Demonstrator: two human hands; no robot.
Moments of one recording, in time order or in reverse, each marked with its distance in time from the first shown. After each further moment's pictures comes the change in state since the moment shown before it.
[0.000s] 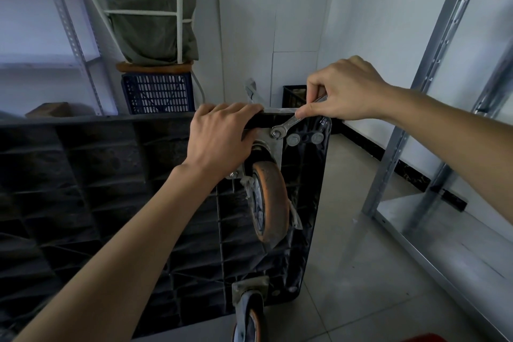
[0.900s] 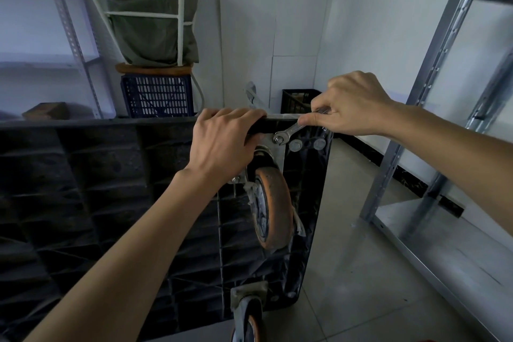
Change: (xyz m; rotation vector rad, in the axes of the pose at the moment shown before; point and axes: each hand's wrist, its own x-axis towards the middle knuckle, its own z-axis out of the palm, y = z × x) left_hand 0.000 -0.002 0.000 -0.041 0.012 -0.005; right_hand -0.011 -0.001 0.008 -0.191 0.081 -0.115
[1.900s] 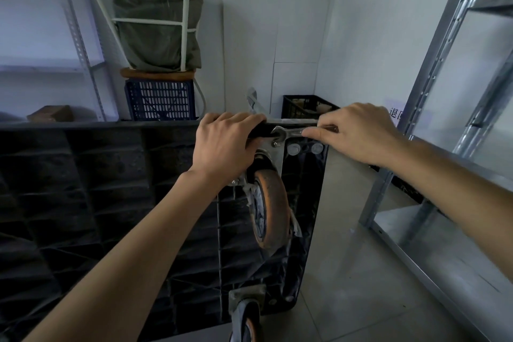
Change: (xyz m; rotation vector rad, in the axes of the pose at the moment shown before) left_hand 0.001 0.001 0.002 0.013 0.008 -0.003; right_hand -0.038 -0.022 -0.003 0.124 -0.010 0.205
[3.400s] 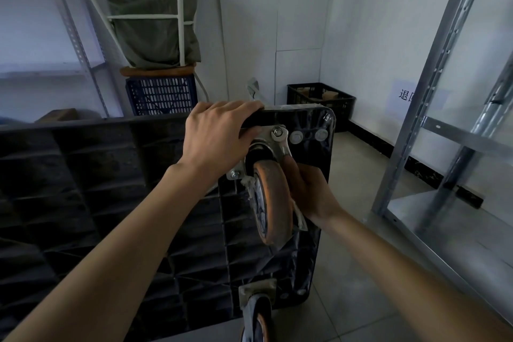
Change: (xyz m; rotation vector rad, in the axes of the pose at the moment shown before) left_hand 0.001 -0.006 -0.002 0.046 -0.031 0.029; right_hand -0.058 -0.085 0.130 1.234 0.053 0.385
